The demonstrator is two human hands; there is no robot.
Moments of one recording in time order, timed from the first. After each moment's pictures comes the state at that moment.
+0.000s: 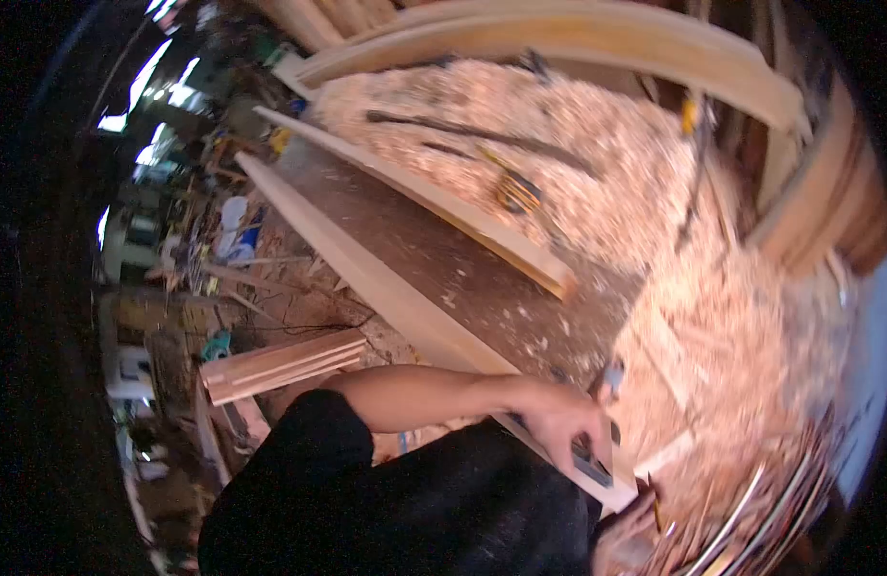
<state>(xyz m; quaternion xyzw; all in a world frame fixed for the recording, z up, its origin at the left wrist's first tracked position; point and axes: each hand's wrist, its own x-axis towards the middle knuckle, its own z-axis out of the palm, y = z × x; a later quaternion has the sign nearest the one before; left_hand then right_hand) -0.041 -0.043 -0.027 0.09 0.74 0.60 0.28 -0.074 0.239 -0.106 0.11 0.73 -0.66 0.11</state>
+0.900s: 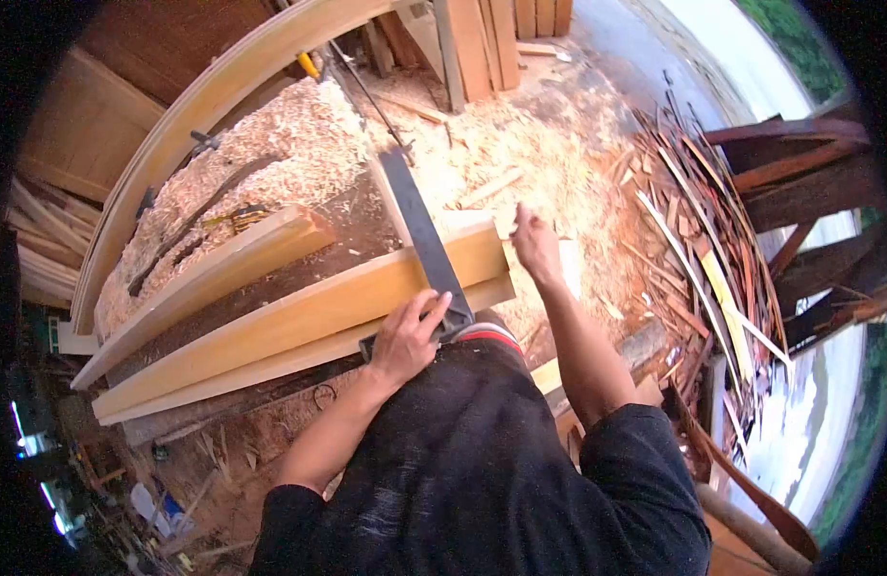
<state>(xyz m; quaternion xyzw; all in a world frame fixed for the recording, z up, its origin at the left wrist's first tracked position) 0.077 0.019 -0.100 0.11 0.96 0.25 -0.06 -0.137 0.230 -0.154 0.10 0.85 -0.49 0.16</state>
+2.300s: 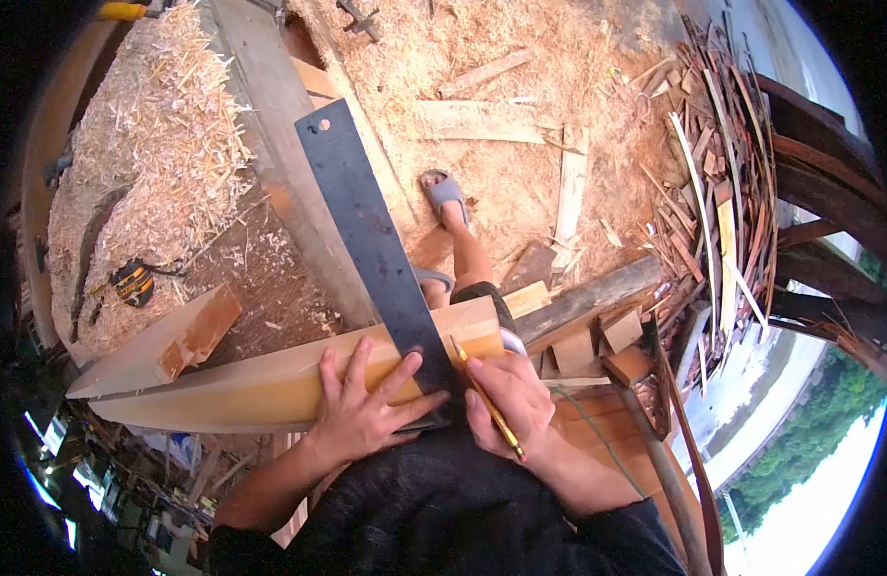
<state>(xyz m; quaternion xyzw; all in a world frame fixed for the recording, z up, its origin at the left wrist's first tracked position) -0.001 -0.016 -0.121 0.18 0.94 0.22 0.17 -0.102 0.204 -0.110 -0.22 0.83 -0.50 0.10</state>
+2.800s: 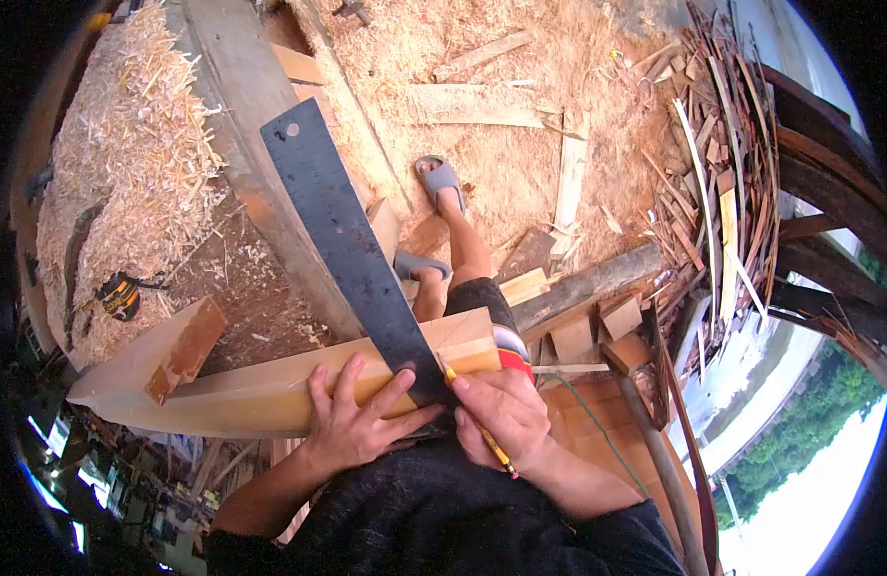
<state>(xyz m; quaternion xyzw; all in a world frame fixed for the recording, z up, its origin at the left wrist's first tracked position) -0.003 -0.011 -0.126 0.15 0.96 0.19 0.10 -0.105 0.205 -0.114 -0.25 0.83 -0.49 0.12</state>
